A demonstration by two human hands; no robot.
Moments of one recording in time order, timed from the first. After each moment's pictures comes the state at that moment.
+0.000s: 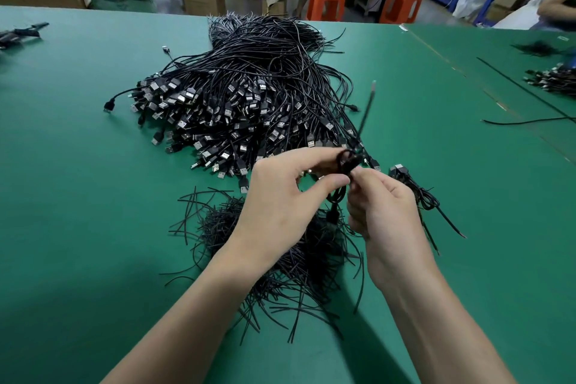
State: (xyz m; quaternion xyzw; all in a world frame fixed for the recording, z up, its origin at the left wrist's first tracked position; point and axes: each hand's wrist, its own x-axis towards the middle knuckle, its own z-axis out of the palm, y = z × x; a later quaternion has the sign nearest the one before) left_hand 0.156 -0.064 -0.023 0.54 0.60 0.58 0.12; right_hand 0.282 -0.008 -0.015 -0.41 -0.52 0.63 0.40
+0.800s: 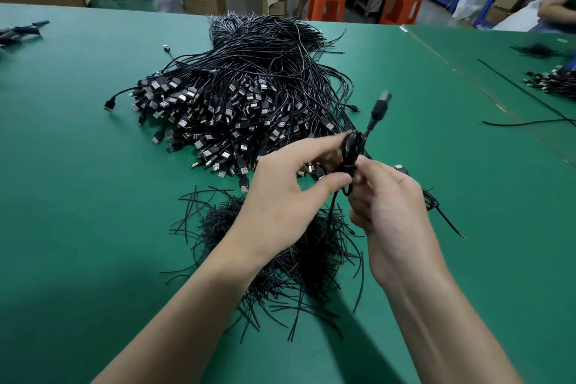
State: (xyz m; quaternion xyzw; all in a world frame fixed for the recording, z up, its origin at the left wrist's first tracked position) left_hand 0.154 -0.063 -0.017 0.56 0.57 0.58 0.16; right_hand 0.279 -0.012 0.003 -0.41 -0.50 0.64 0.41
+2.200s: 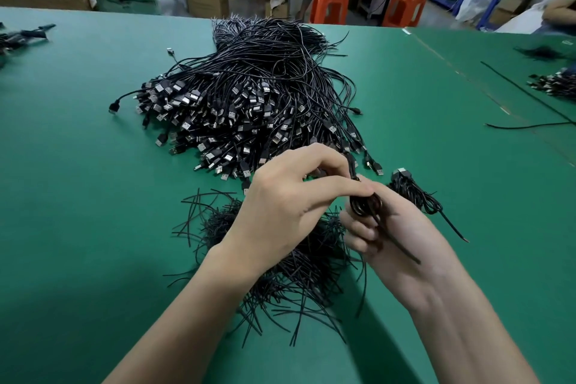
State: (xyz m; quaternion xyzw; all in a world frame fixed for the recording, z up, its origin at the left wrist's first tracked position) left_hand 0.142 -0.064 -0.032 0.70 0.50 0.50 -0.12; right_hand 0.297 -0.007 -0.004 -0.34 -0.42 0.79 0.28
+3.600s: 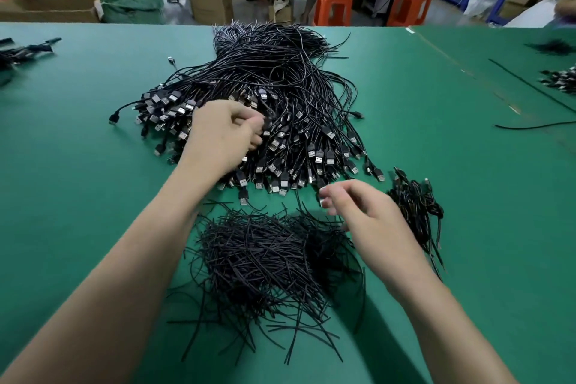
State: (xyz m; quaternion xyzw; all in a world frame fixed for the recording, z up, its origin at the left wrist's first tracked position) left_hand 0.057 -0.019 0.008 0.39 0.78 0.47 0.13; right_hand 0.290 0.018 -0.028 -0.41 -0.75 0.46 0.25
